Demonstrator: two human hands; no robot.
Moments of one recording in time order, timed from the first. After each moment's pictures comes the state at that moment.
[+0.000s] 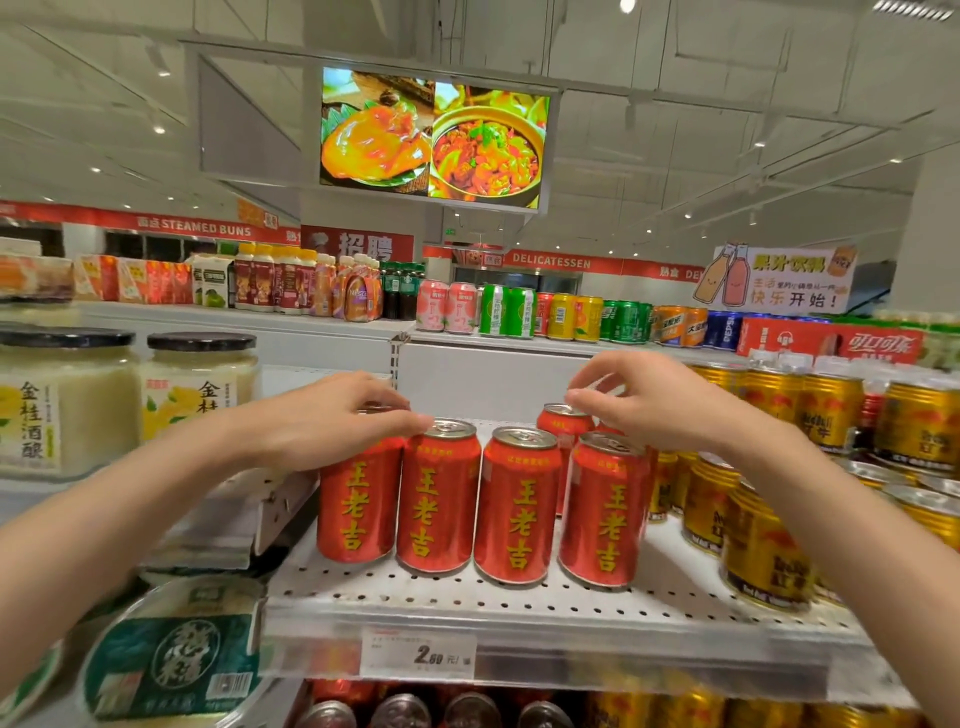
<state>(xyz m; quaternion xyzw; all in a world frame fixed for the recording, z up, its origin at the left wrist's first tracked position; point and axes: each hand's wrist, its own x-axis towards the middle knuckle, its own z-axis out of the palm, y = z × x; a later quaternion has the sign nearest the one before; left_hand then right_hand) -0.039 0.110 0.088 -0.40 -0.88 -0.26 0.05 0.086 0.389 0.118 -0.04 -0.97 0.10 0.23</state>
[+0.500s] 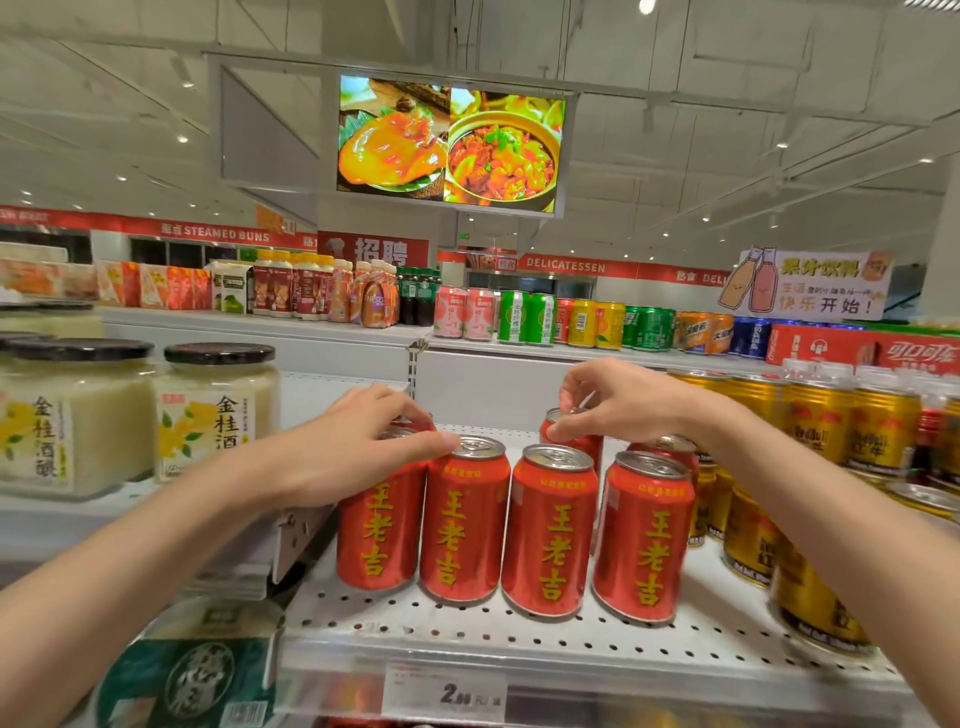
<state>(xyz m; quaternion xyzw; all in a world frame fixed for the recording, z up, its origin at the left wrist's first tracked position) -0.044 0.109 0.079 -0.38 -0.88 -0.28 0.07 0.018 0.393 0.124 -0.01 -0.98 0.14 0.13</state>
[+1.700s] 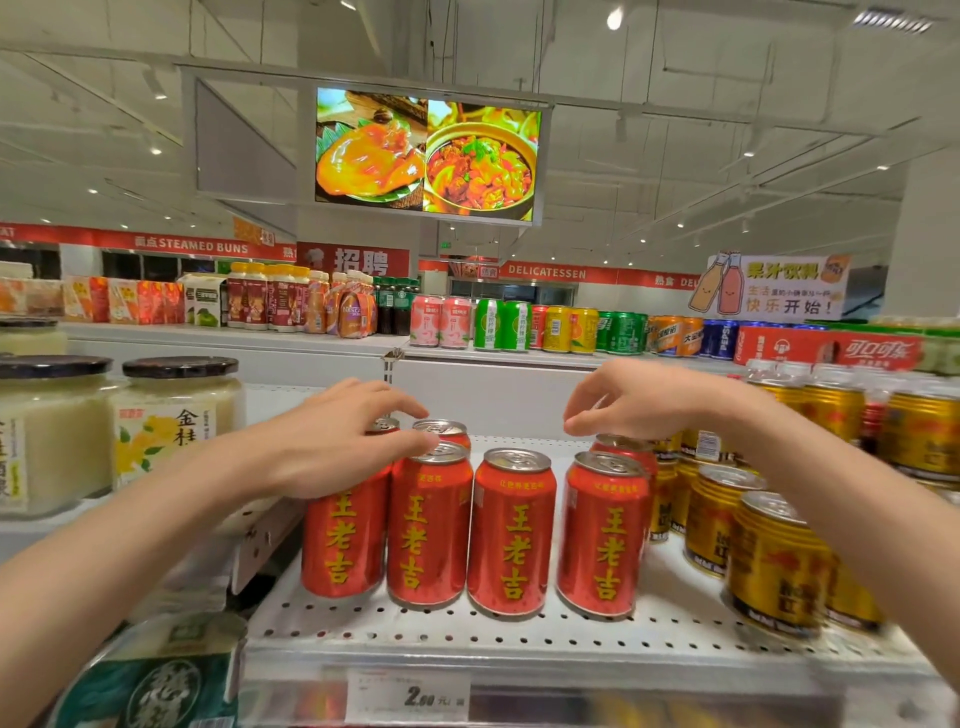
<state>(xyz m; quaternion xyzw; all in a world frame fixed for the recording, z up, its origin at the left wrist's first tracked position) -0.037 0.120 0.095 -0.40 -0.89 -0.19 0.10 0.055 0.414 0.140 -0.02 -0.99 0.05 0.09</state>
